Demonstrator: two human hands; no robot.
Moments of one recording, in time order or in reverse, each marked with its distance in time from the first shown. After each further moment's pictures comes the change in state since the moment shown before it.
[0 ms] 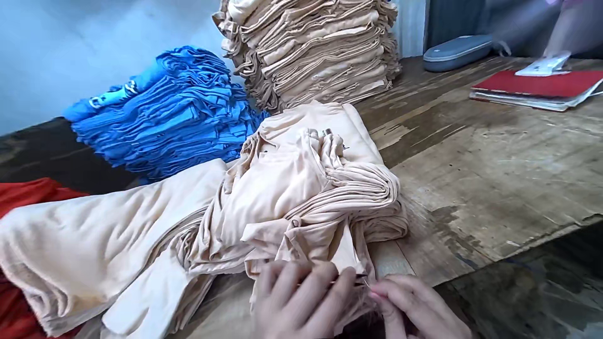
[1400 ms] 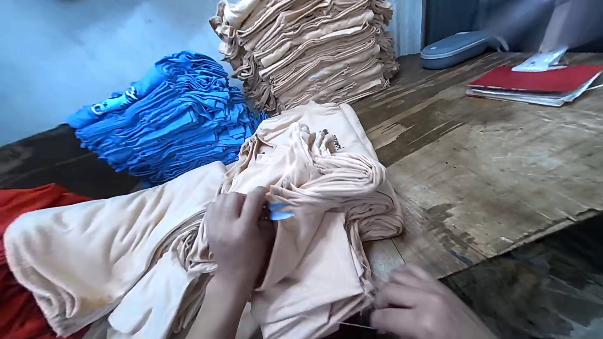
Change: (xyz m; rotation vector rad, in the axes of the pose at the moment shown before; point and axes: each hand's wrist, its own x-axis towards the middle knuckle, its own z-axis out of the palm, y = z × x) left_hand 0.034 -0.101 0.012 0.385 0.219 -0.162; right_hand 0.037 0.006 -0.051 -0.271 -0.777 -0.255
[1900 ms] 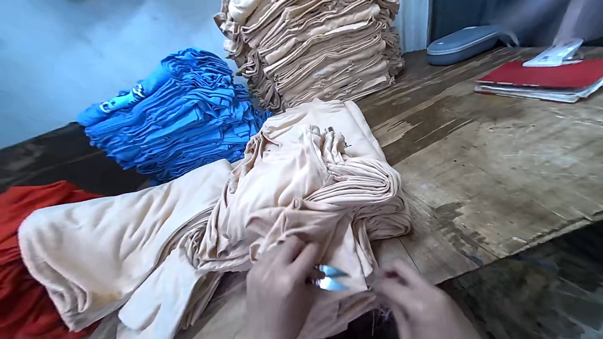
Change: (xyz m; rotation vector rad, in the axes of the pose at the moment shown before) left_hand -0.041 0.056 -0.031 -0.181 -0.227 0.066; right_hand 0.008 -0.022 0.026 -0.040 0.155 0.433
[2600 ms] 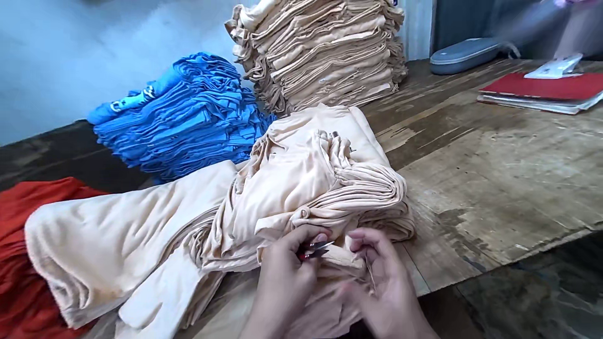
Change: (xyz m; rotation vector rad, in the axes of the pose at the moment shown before) left_hand 0.016 -0.009 0.009 -0.615 -0.176 -0.444; right_hand 0.049 0.000 0.059 0.887 0.295 -0.090
